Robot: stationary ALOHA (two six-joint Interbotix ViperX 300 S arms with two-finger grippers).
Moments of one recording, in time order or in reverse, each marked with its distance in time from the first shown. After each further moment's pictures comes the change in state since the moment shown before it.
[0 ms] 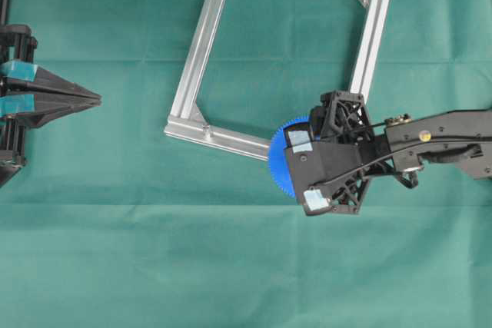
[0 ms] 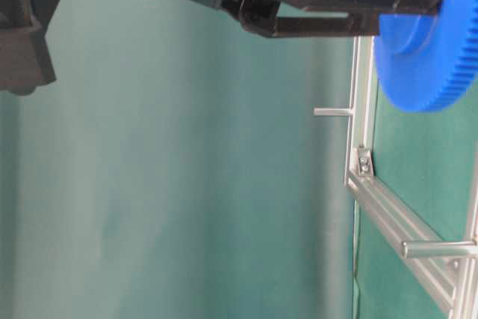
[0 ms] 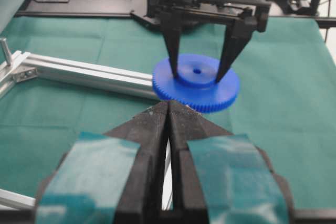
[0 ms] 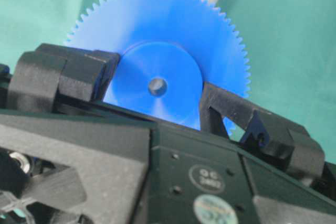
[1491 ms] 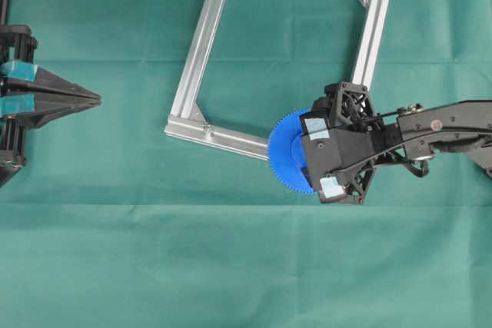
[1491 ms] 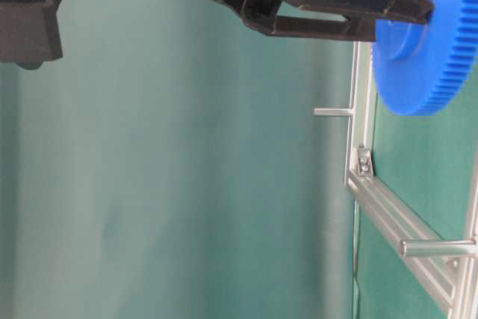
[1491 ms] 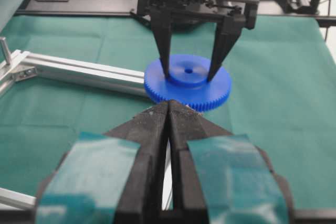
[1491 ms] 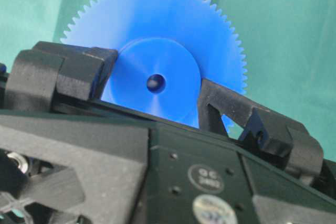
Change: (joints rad) left arm 0.000 0.000 -0.002 0.000 0.003 0.000; right arm -0.029 -0.041 0.069 -0.025 -0.097 0.000
